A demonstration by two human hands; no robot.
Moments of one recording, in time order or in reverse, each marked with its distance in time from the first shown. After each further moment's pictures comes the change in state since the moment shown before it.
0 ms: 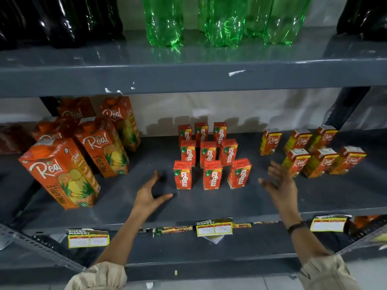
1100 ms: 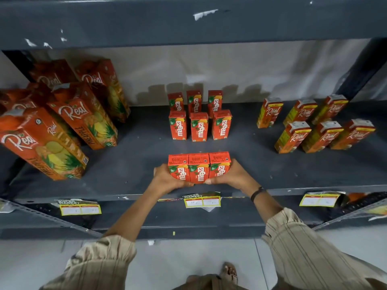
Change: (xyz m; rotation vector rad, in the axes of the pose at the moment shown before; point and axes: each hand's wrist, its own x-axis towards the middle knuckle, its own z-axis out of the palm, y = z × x) left_hand -0.024 0.065 0.060 -0.057 -0.223 -0.193; right_hand -0.006 0.009 0.057 -0.087 -0.778 0.260
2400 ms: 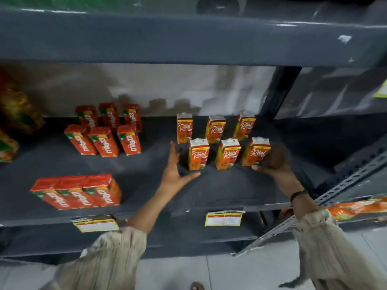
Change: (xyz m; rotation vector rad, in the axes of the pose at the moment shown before) left_hand 0.054 0.161 0.236 -0.253 0.047 0.308; right_hand -0.060 0.116 -0.356 0.117 0.428 -0.076
